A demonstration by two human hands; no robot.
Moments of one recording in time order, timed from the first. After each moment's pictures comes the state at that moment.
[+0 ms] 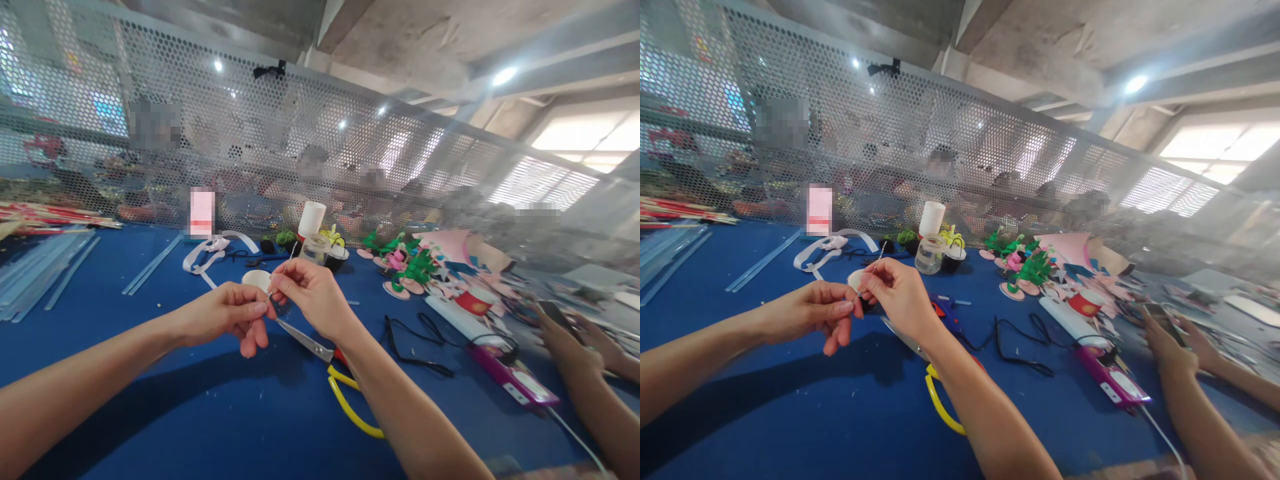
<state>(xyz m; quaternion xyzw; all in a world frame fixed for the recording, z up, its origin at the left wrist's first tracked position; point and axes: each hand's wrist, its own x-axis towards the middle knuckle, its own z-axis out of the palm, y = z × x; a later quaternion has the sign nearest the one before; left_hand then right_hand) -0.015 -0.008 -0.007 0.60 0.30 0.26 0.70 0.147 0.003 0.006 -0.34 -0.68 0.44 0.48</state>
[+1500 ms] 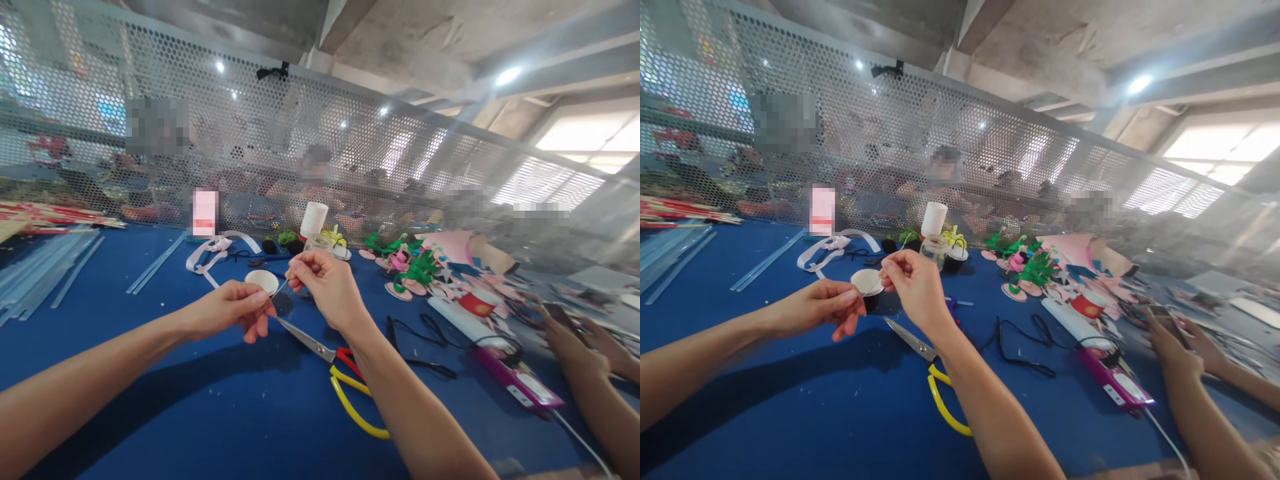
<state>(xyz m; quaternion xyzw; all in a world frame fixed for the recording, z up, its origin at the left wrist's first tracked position) -0.014 -0.001 -0.014 0.64 0.32 0.28 0.64 0.154 0.011 0.007 -0.38 -0.65 0.38 0.53</state>
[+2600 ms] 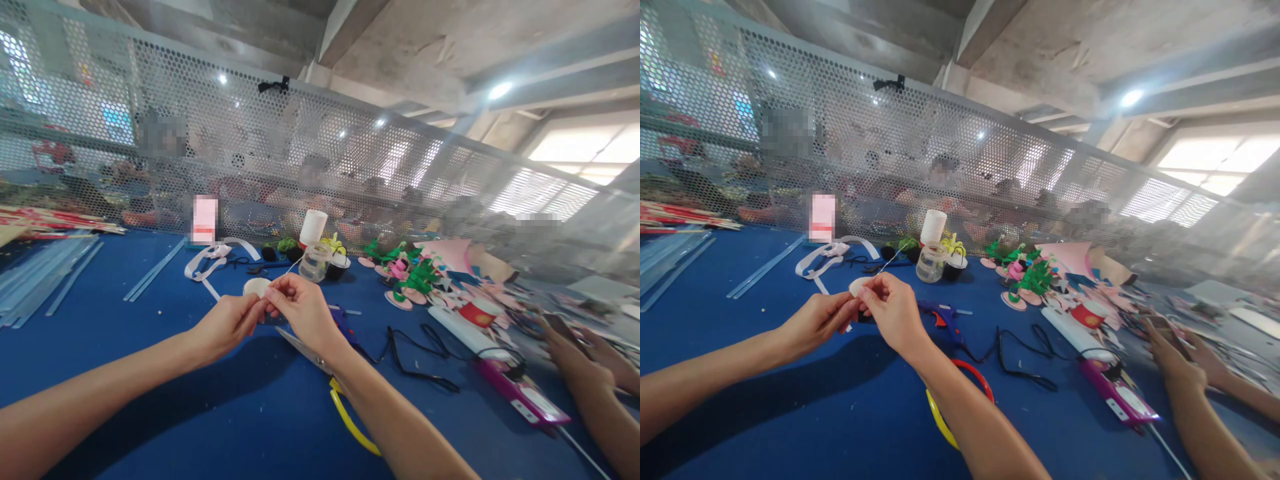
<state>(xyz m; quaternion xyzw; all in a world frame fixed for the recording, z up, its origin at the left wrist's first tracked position) -0.009 -0.003 -0.027 0.82 0.43 0.32 0.21 0.132 0.011 -0.014 -0.38 -0.64 0.47 0.48</state>
